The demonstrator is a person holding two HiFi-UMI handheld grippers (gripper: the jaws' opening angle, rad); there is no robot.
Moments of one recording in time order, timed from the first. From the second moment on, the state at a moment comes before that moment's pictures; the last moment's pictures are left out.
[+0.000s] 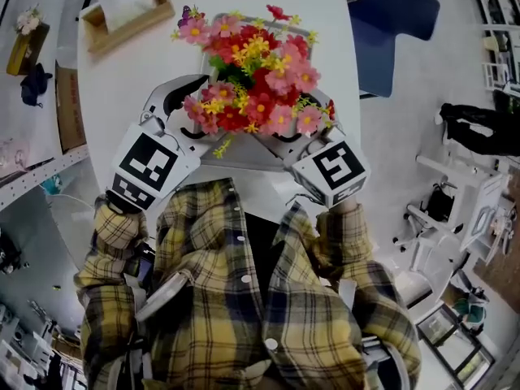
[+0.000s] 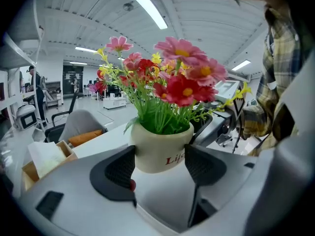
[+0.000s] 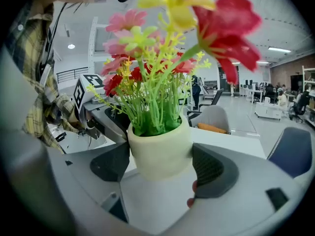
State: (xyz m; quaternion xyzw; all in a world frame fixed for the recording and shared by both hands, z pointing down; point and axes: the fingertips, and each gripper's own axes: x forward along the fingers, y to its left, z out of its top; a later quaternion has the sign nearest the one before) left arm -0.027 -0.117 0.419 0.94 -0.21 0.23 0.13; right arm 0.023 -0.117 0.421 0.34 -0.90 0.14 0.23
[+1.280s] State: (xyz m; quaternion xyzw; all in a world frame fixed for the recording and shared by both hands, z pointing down) left arm -0.026 -0.117 0.417 0.95 -0.24 0.17 0.12; right arm 0.022 -0.116 0.418 0.35 -0.91 0.13 0.20
